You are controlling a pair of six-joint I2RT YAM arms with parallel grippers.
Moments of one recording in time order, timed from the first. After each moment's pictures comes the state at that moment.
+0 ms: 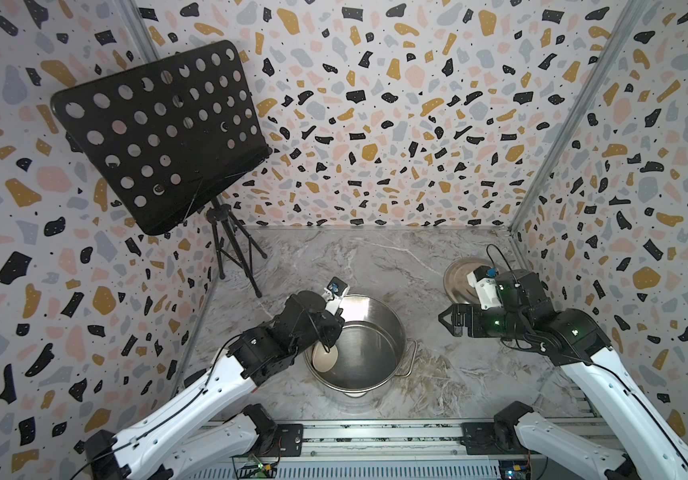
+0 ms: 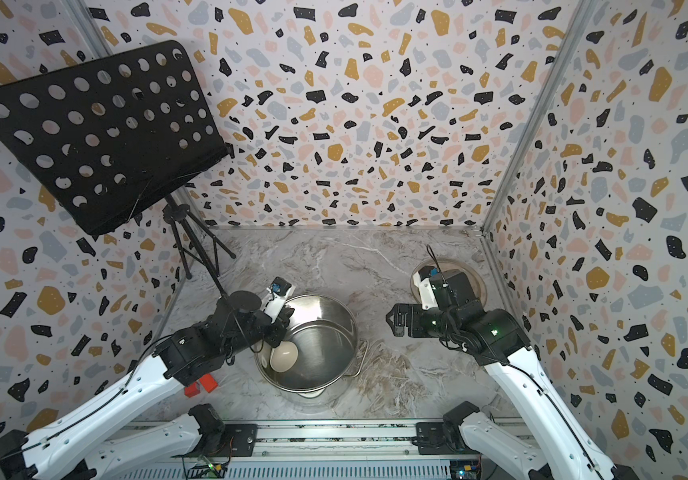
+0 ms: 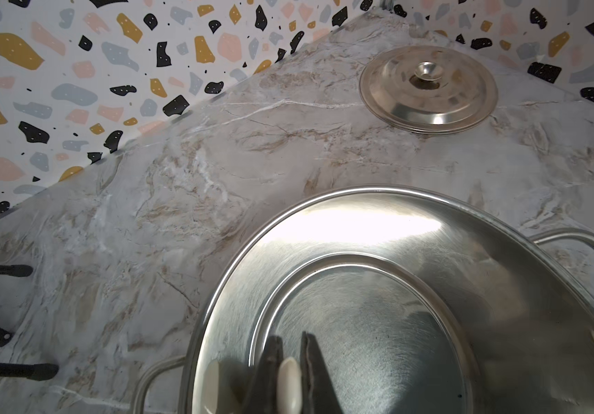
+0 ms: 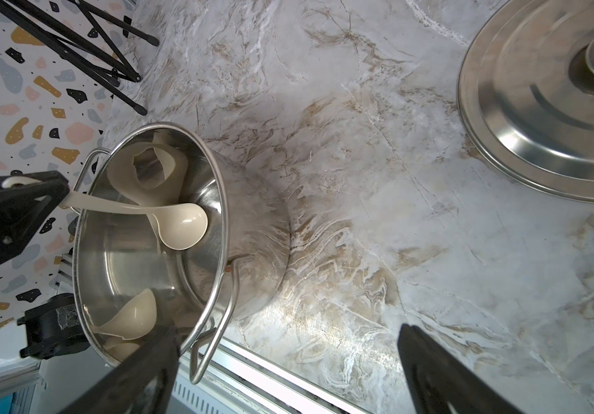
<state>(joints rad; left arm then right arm) -0.77 0.96 0.92 -0.56 -0.16 -0.01 0.51 0.92 1.19 -1.10 -0.20 0.45</state>
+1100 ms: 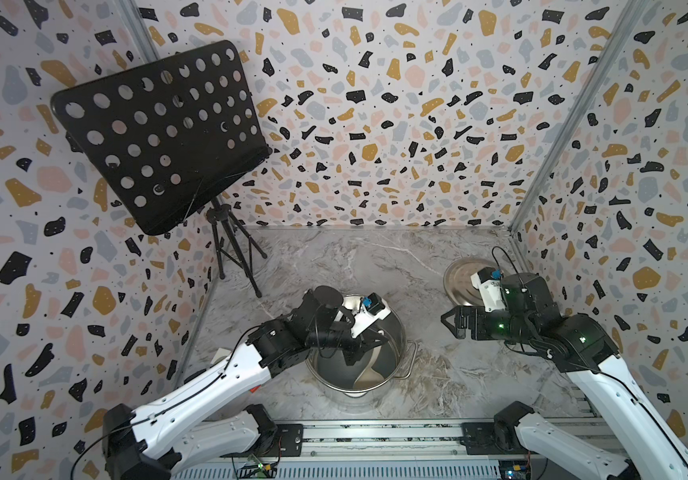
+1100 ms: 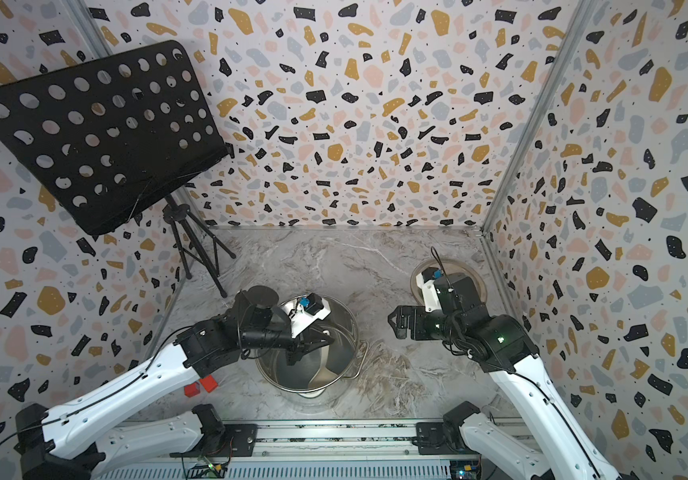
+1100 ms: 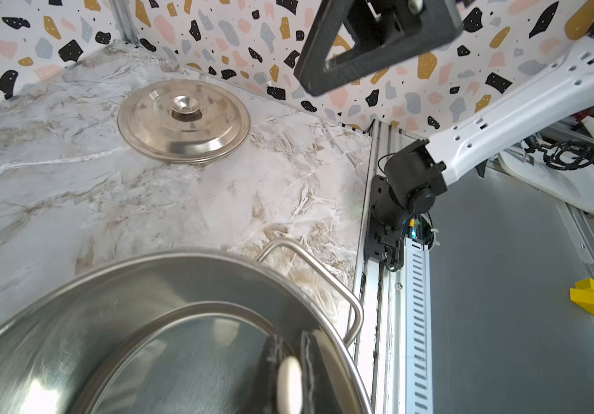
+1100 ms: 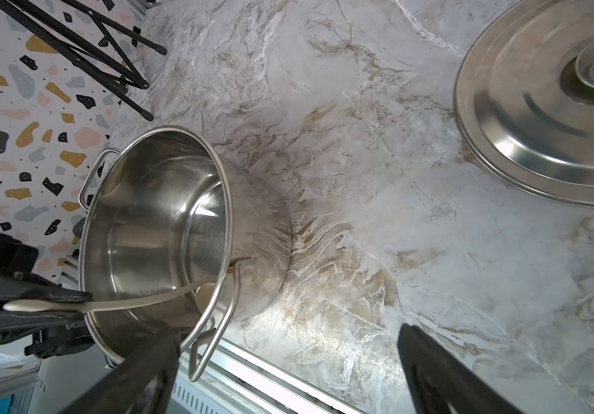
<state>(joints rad) -0.86 0.99 0.92 -0.49 0.48 0.06 0.51 0.88 1.18 -1.10 -0.19 0.45</state>
